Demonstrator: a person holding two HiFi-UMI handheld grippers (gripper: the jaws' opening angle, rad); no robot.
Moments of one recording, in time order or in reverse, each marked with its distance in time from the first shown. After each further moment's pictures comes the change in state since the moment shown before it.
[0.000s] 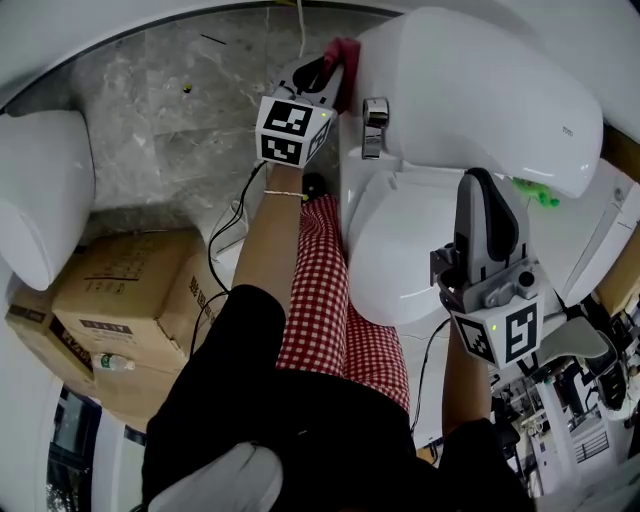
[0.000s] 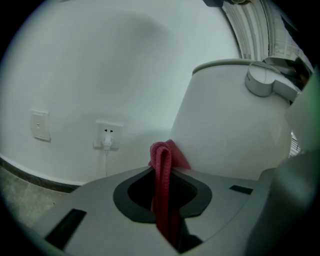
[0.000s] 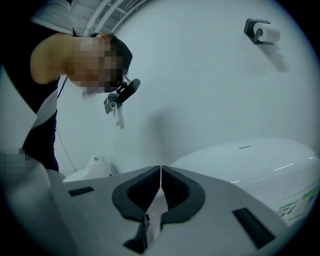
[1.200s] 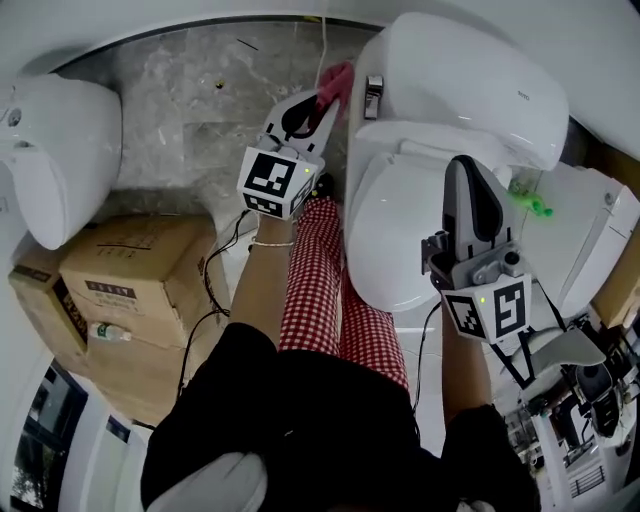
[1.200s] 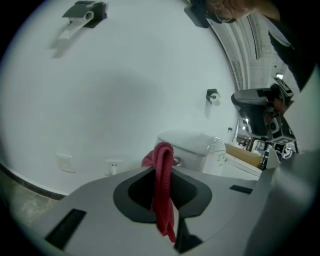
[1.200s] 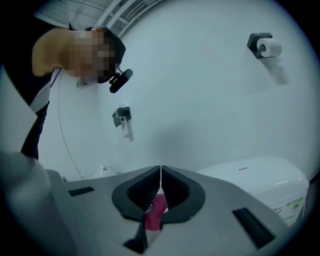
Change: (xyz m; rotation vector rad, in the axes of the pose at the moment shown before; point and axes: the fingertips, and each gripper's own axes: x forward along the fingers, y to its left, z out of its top) left arm -0.155 -0.074 0.090 0.067 -0.119 0.027; right arm -0.049 0.047 0.055 0.013 -0.067 0.049
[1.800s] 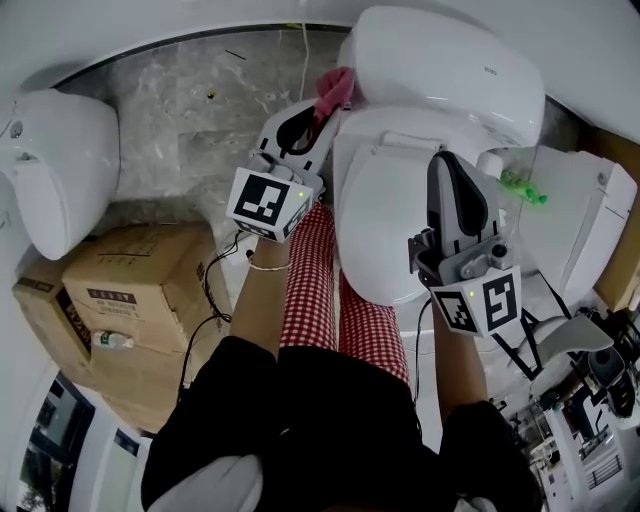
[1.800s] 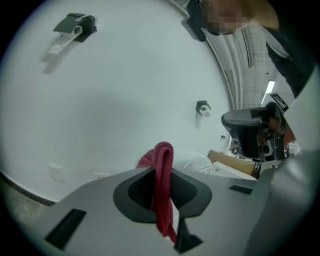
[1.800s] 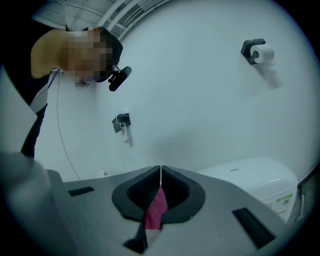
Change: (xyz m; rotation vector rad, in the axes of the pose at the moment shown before) left arm -0.022 -0.062 0.054 0.008 -0.087 -0.064; right arm -0.033 0.005 0.015 0.036 -0.040 -0.018
